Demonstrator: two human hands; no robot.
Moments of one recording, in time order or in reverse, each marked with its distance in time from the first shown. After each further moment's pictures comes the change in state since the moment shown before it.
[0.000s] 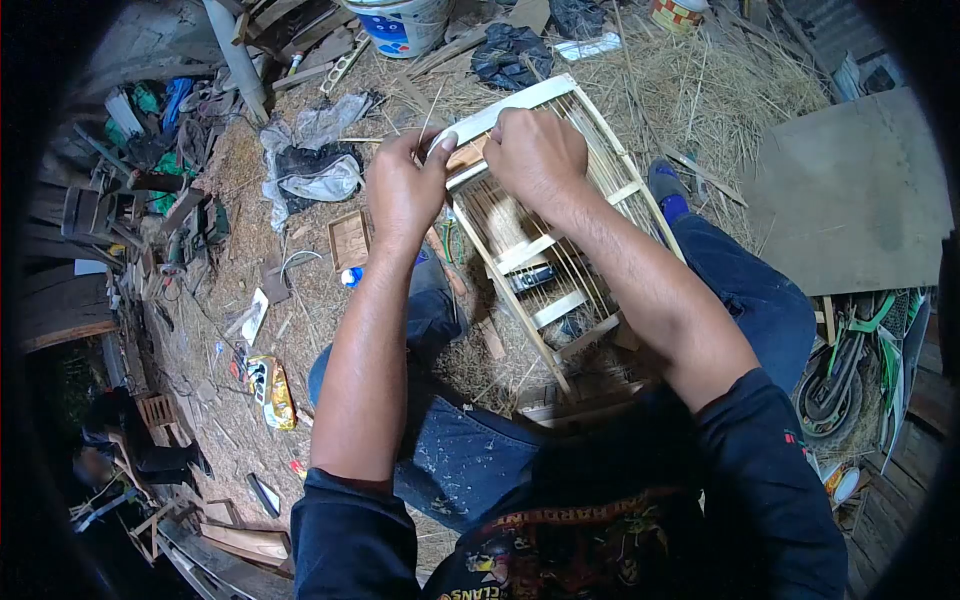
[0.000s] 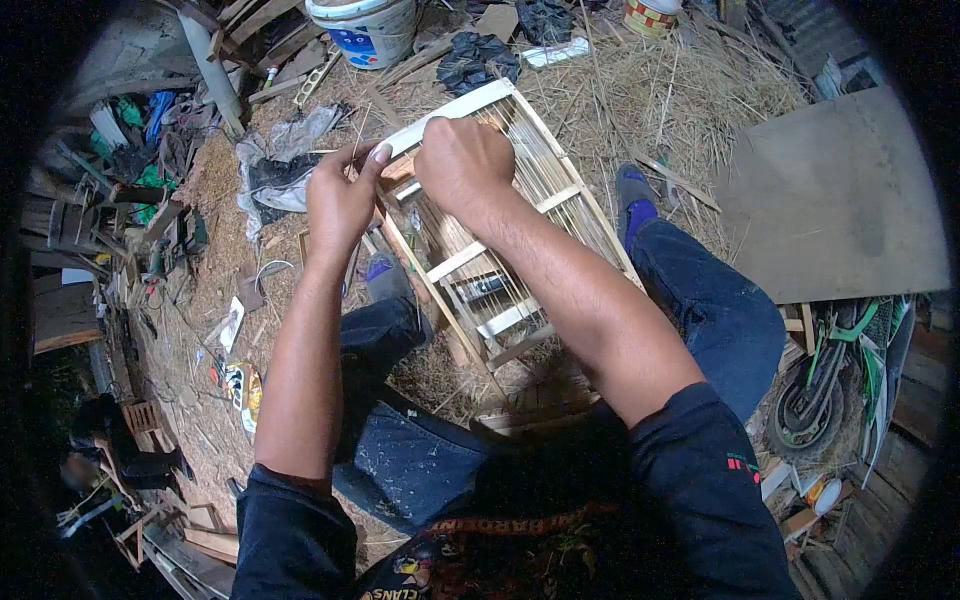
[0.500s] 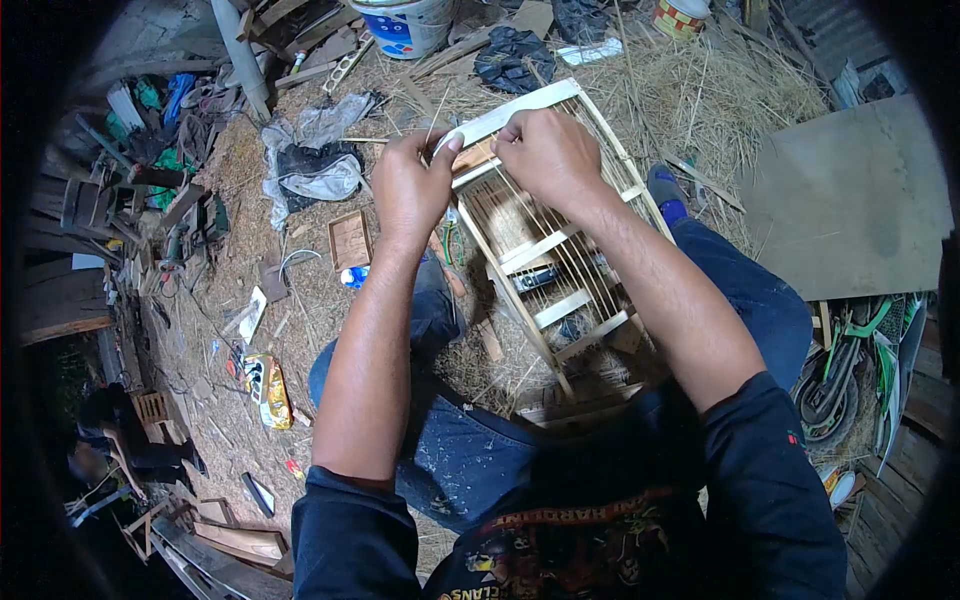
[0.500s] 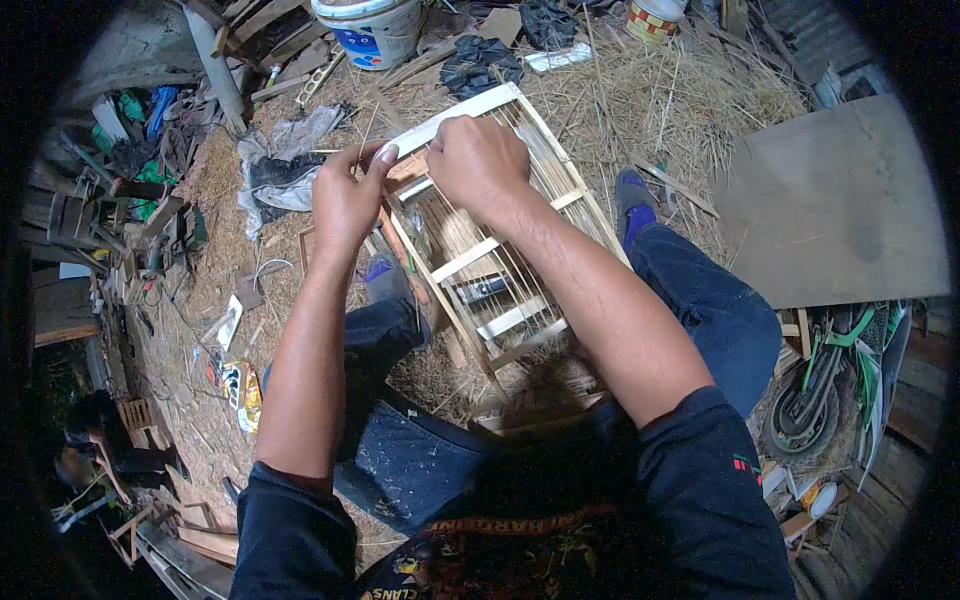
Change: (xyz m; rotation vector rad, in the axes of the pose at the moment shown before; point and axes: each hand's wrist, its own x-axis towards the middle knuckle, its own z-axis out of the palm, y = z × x) left_hand -0.001 0.000 0.001 -0.064 0.021 -0.040; right_hand -0.002 0.014 -0.006 0.137 -0.007 -0.026
